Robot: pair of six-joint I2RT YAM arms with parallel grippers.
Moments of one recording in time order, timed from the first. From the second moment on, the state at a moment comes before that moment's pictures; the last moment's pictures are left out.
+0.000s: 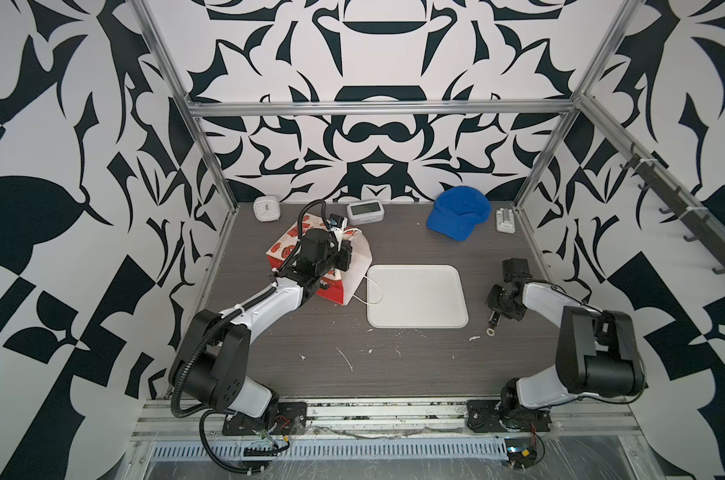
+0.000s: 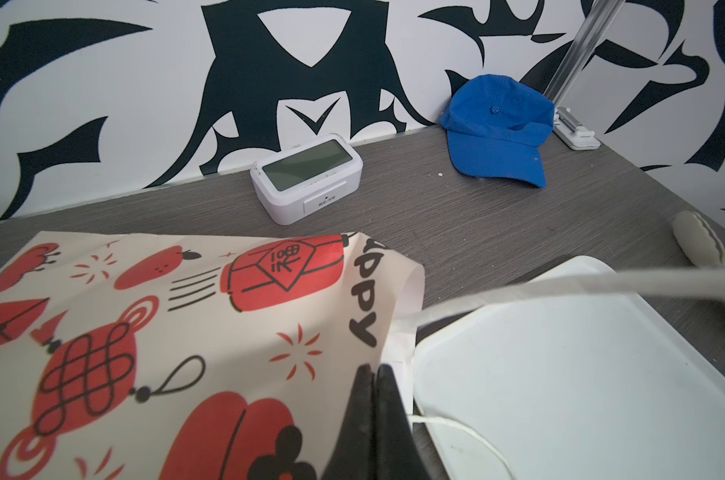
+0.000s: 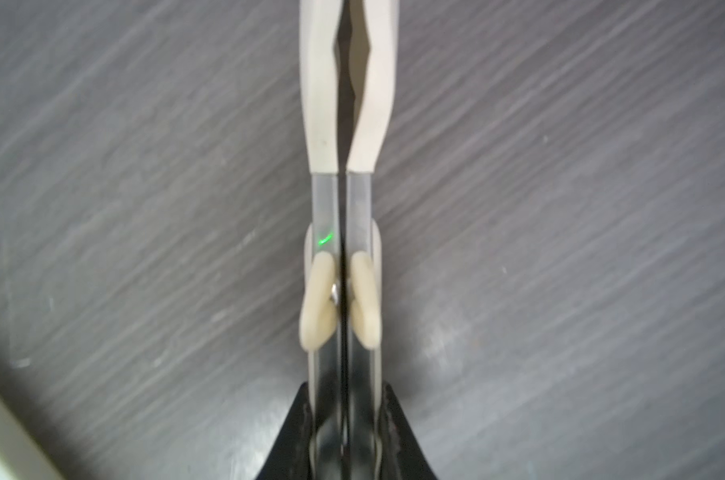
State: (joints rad) left arm -0.45 1.49 0.91 0.17 0.09 -0.08; right arm -0.14 1.47 0.72 -0.48 0.09 0.45
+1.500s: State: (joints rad) left arm -0.42 1.33 0.88 0.04 0.26 -0.03; right arm 0.76 1.61 0.89 -0.12 -0.51 0.38
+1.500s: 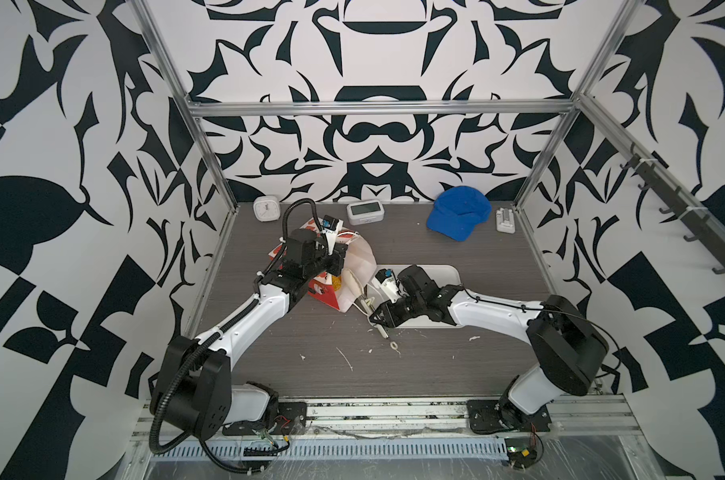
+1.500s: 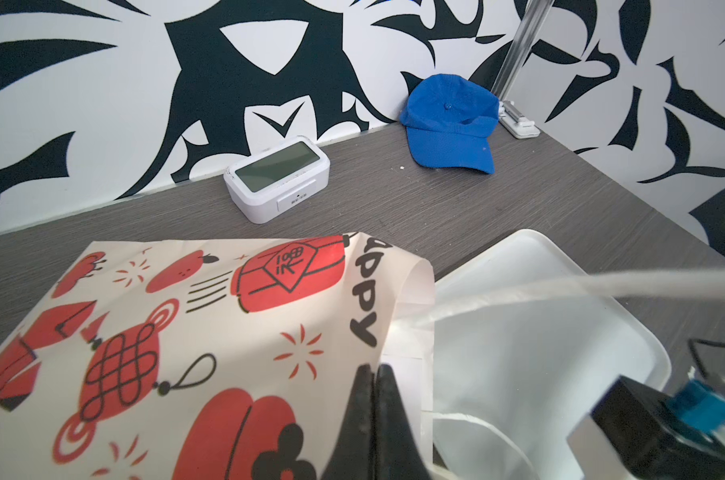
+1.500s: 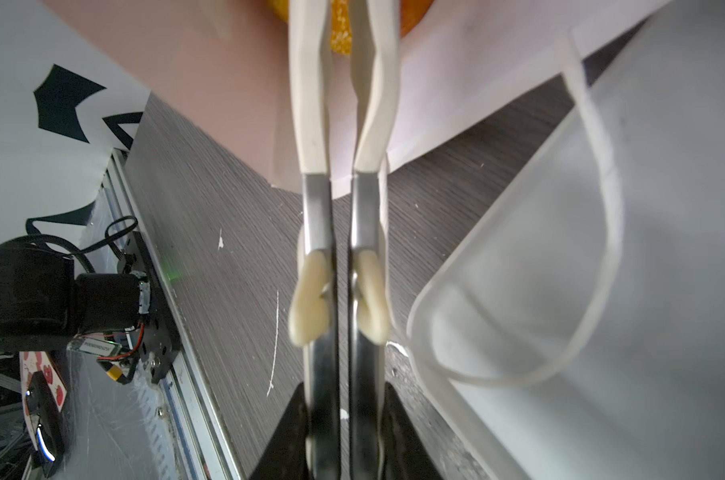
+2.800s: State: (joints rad) left arm -0.42 1.28 0.84 0.02 0.29 -0.02; right arm 0.65 1.66 0.92 -0.10 -0.75 0.42
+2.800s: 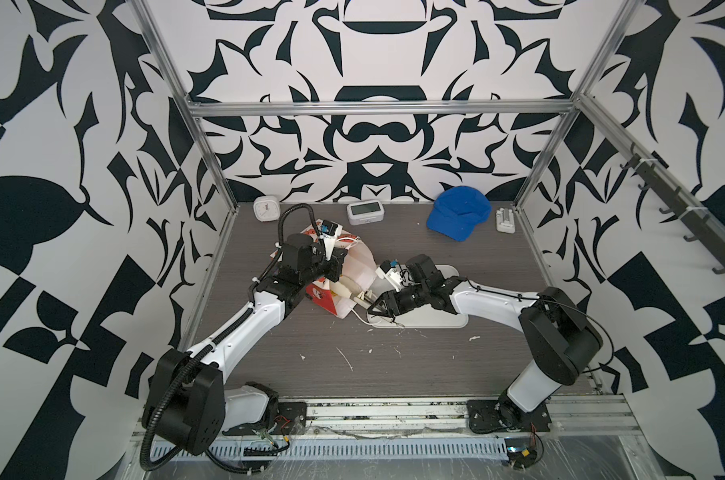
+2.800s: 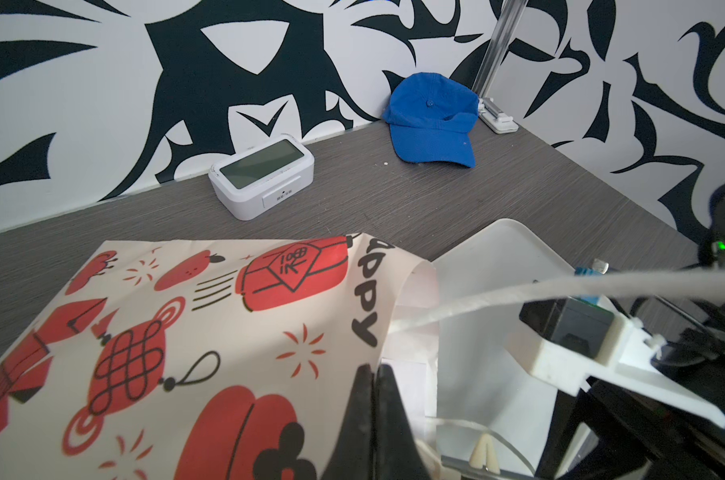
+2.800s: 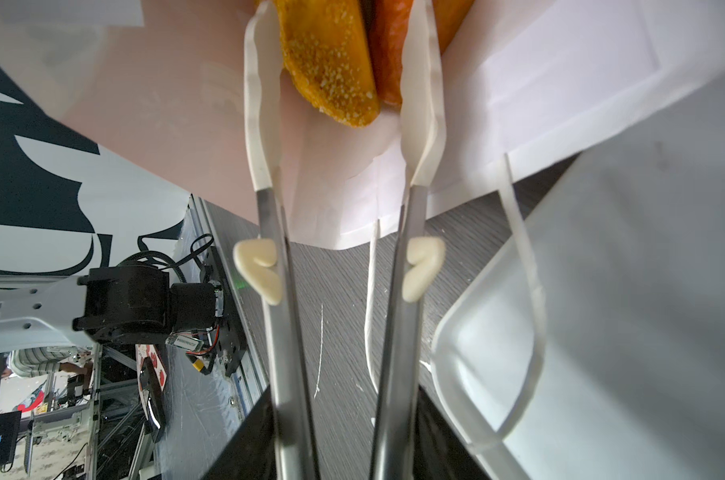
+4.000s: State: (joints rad) left arm -0.42 1.32 0.84 0.07 0.30 -0.03; right arm 0.66 1.71 1.07 -0.29 -0.80 0.26
